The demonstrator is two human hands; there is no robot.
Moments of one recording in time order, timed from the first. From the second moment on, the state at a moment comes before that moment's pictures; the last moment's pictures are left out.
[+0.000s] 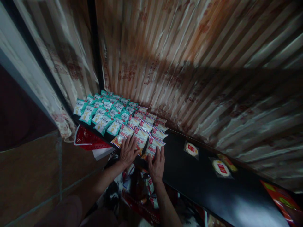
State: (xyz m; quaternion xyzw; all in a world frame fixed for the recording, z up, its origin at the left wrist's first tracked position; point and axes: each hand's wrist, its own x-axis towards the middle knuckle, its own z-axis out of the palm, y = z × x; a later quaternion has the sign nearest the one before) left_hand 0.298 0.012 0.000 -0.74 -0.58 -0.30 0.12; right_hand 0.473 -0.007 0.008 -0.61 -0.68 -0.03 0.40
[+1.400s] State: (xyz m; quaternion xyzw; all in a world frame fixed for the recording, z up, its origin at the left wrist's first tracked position) left_hand 0.274 0.049 0.005 -0.58 -0.68 -0.45 0.06; right_hand 0.470 -0.007 0.009 -0.64 -0.66 -0.01 0.40
